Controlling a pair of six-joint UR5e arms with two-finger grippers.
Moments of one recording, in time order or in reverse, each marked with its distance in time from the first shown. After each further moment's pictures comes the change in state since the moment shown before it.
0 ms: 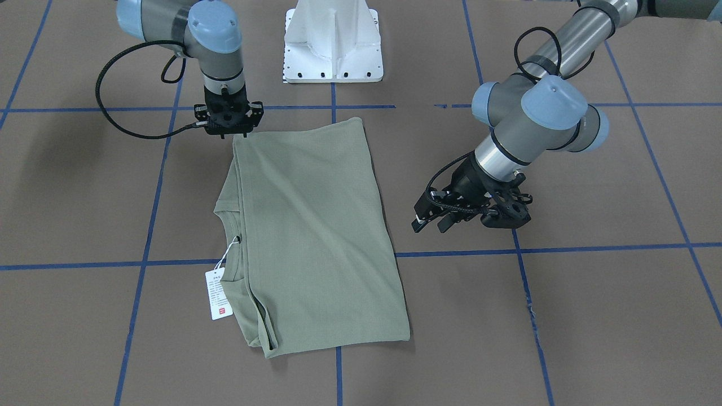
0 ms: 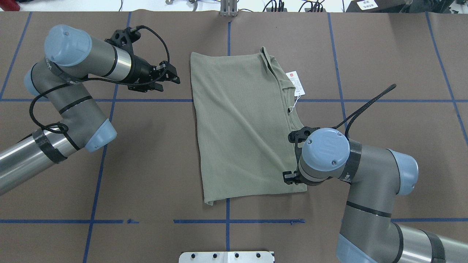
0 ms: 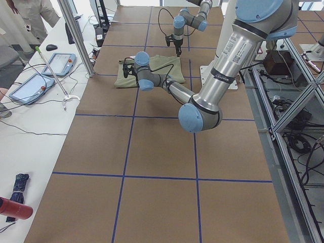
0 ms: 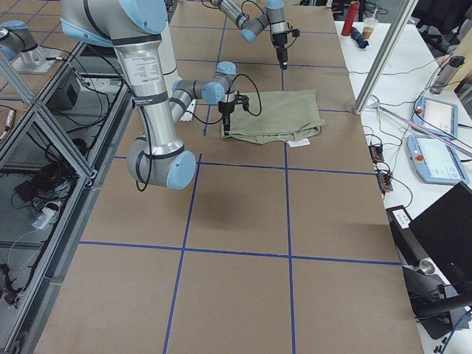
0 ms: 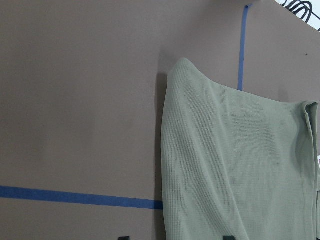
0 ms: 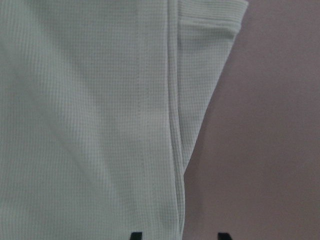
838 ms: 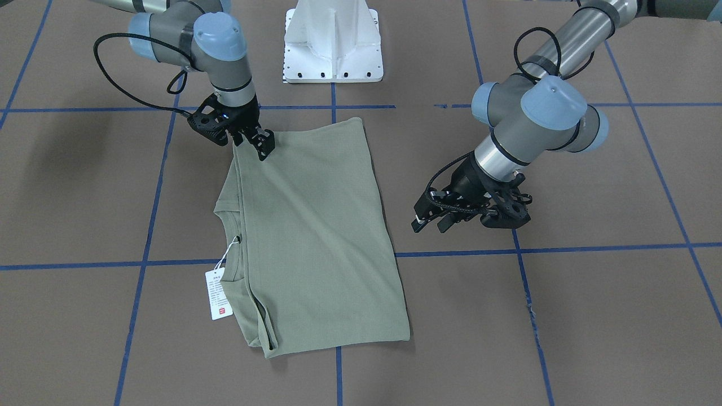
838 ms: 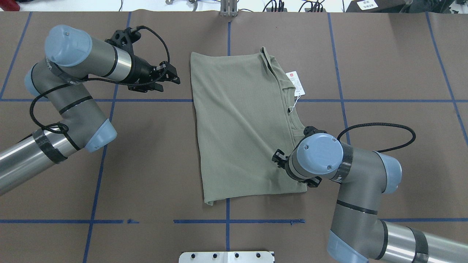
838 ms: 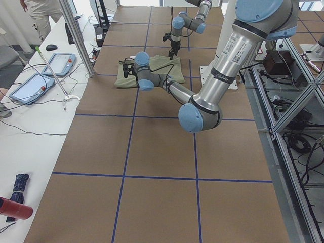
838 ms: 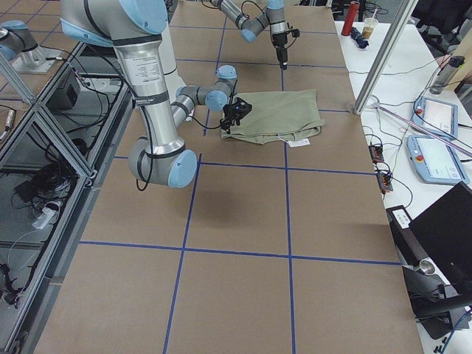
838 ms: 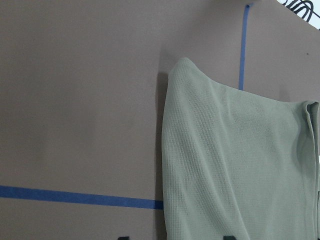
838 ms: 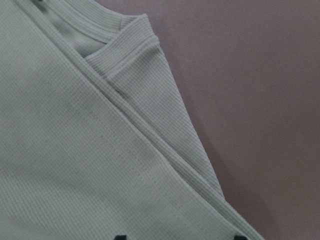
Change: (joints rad) left arm 0.001 0.000 0.001 0.000 0.000 0.001; right arm -0.016 0.010 -0.109 0.241 -0.067 0.741
